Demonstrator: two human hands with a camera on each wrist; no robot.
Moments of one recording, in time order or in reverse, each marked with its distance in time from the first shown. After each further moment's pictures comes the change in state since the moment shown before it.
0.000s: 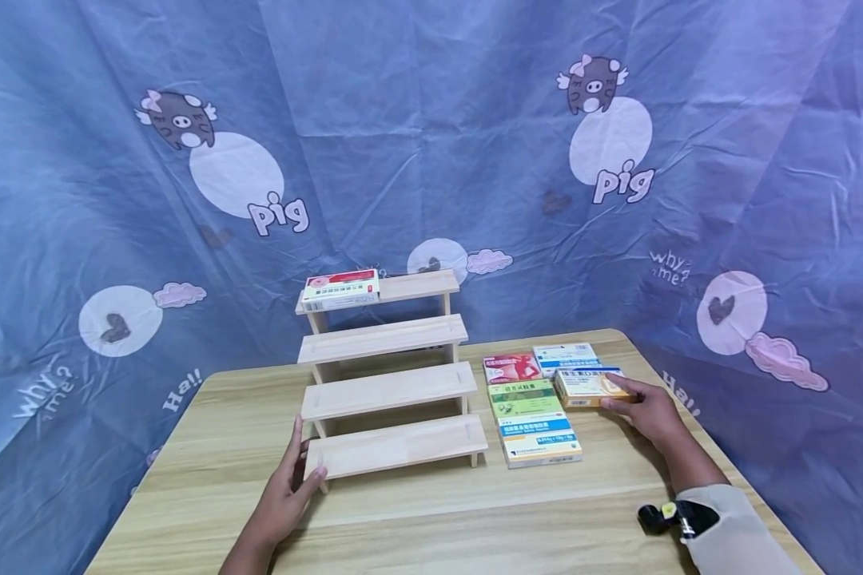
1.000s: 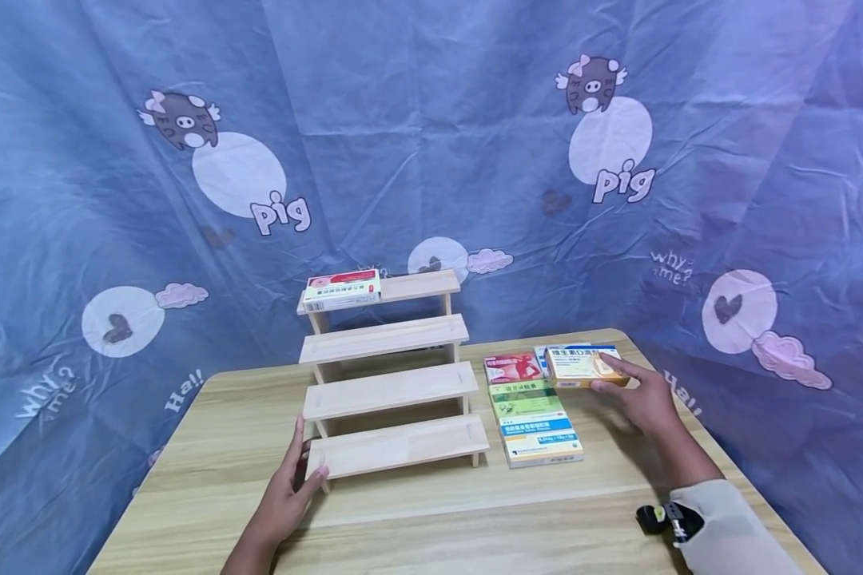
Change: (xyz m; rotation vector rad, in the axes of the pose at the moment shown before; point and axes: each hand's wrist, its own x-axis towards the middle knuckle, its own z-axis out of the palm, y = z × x) left_hand -0.001 -0.003 0.001 0.023 0.014 -0.003; right_hand -0.008 -0.045 0.001 0.066 0.153 -0.077
